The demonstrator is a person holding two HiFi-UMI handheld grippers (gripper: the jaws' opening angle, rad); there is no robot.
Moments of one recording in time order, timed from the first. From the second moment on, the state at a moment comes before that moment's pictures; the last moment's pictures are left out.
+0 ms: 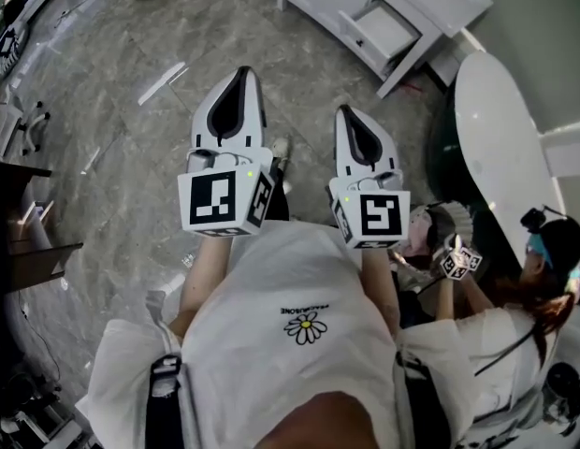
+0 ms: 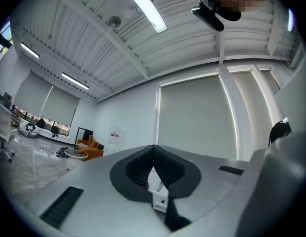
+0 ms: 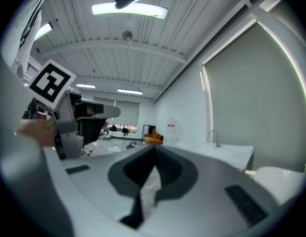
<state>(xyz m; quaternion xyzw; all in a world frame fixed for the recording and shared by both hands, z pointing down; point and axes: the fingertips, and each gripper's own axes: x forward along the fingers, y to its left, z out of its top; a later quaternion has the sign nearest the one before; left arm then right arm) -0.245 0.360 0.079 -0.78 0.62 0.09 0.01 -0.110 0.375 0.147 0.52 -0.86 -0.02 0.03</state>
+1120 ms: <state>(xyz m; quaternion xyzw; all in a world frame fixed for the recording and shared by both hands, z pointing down) -0.278 0.034 0.116 -0.84 0.54 0.07 -0.02 -0.150 0.061 0.150 0.58 -0.81 0.01 0.05</state>
